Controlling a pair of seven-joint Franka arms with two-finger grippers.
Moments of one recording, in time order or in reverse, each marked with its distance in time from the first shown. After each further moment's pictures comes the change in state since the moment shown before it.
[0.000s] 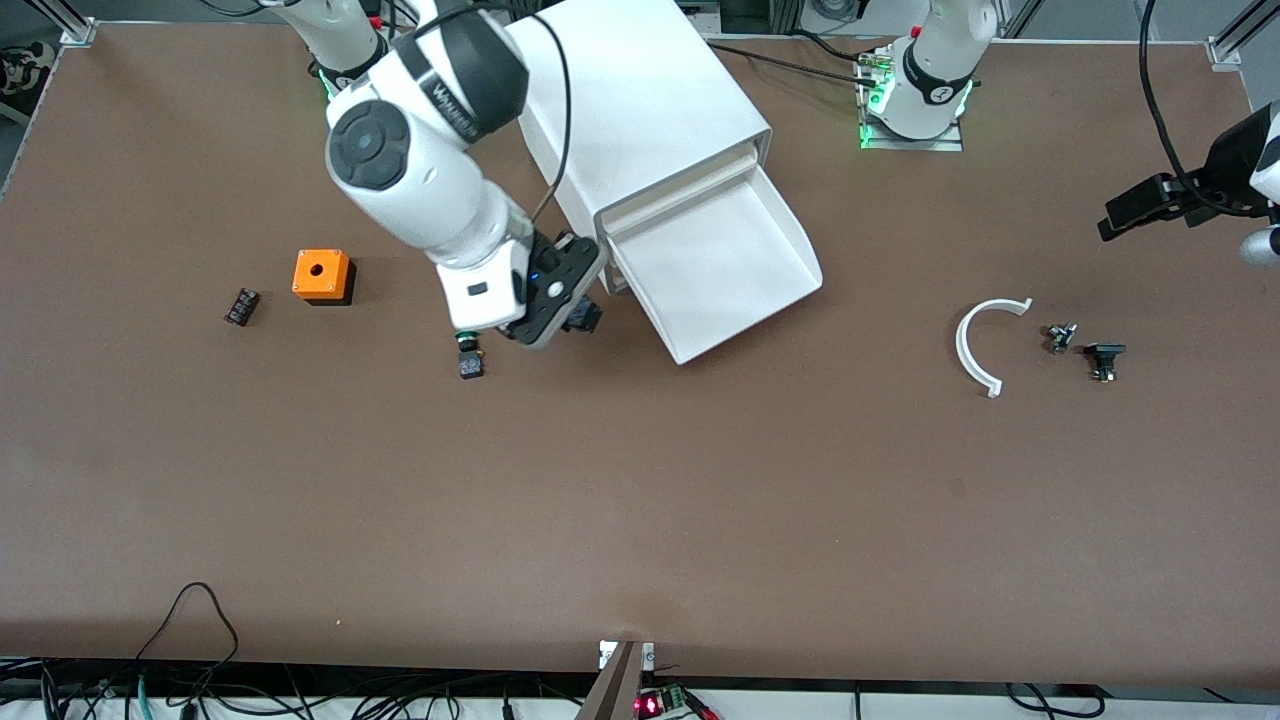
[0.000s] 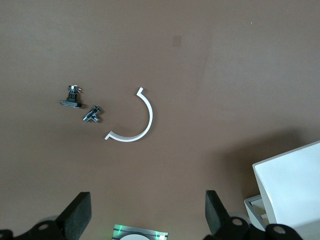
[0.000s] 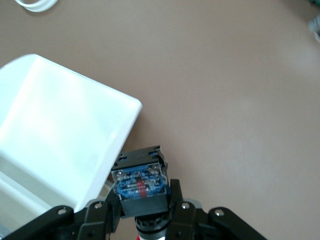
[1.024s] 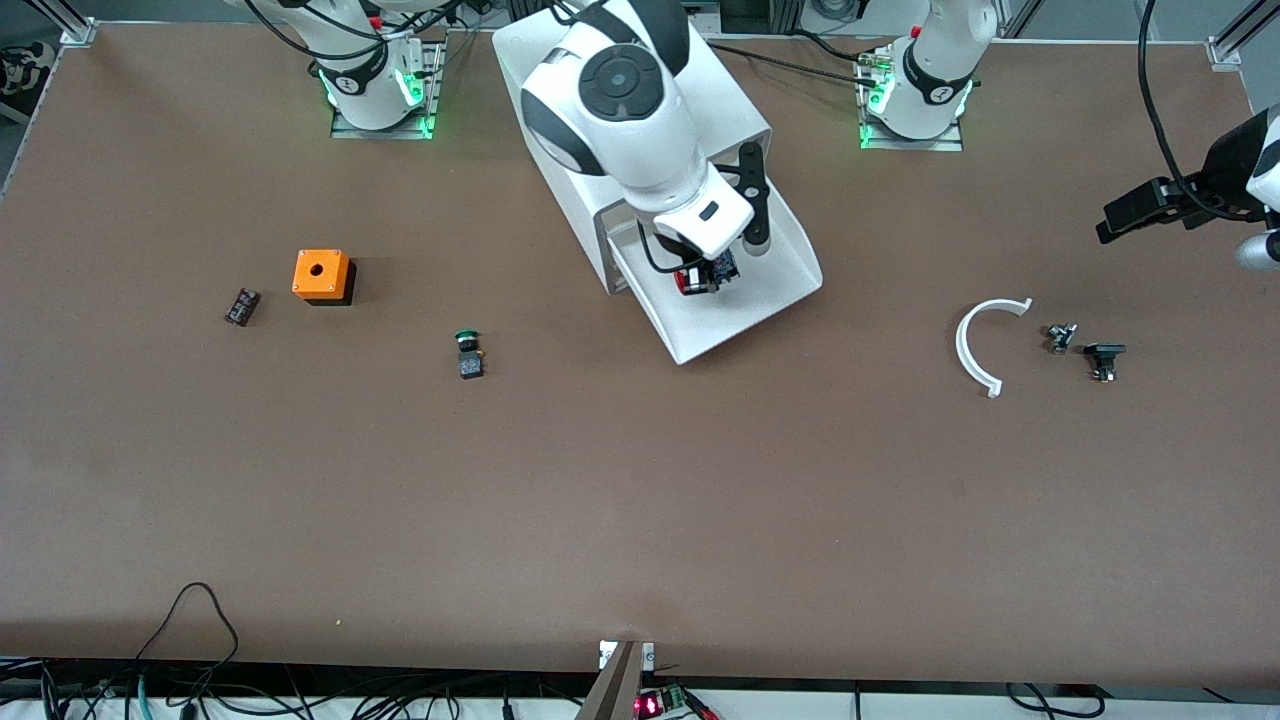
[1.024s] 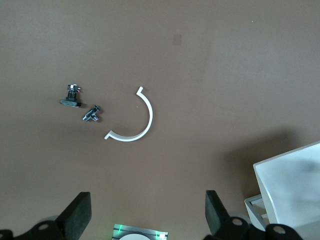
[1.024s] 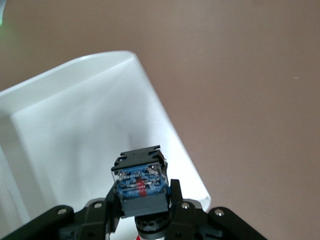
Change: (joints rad) left arm 0.000 0.007 0.000 0.000 0.000 0.000 0.000; right arm 0.282 0.260 0.010 0.304 -0.185 -0.063 -0.340
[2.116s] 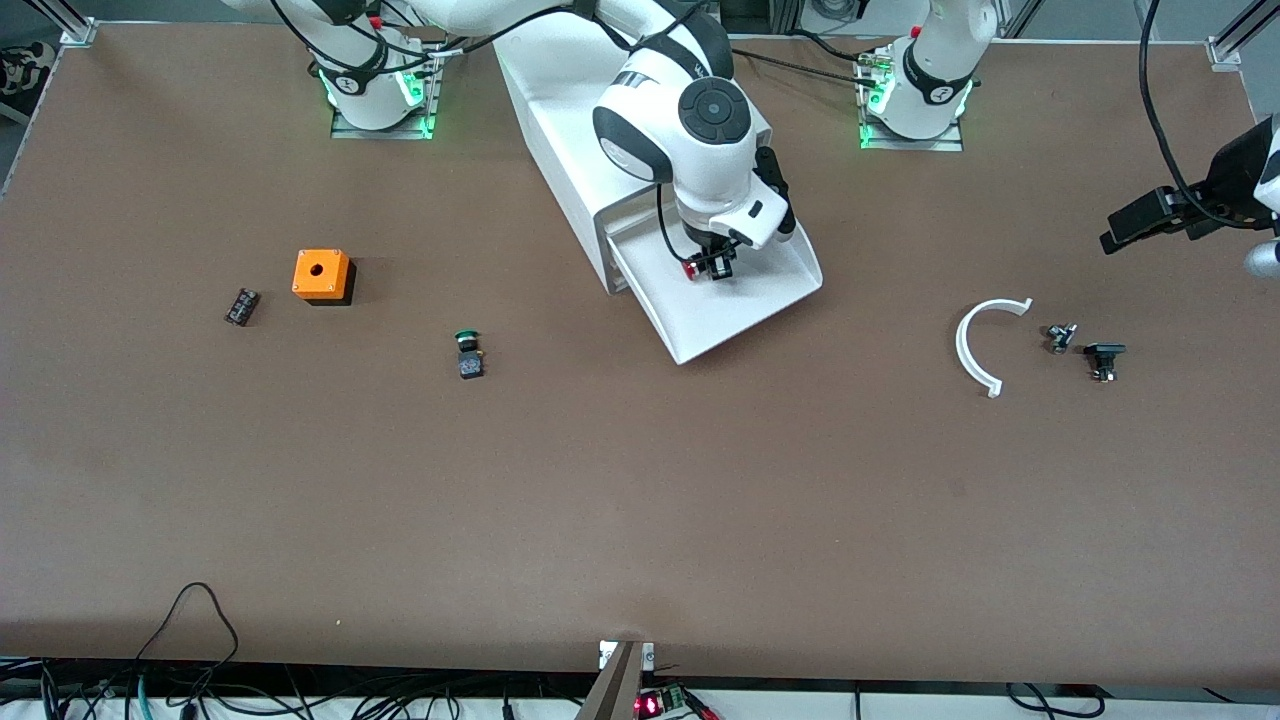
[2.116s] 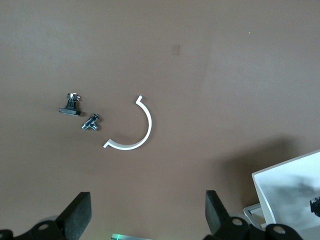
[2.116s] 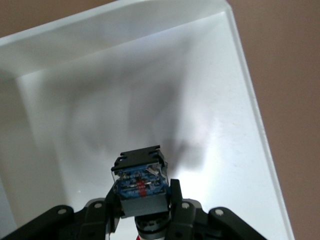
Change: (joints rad) left arm 0.002 0.009 0.002 0.000 -0.001 0.046 0.000; right arm 0.117 0.093 -0.028 -0.025 -0.074 -0.057 -0.043
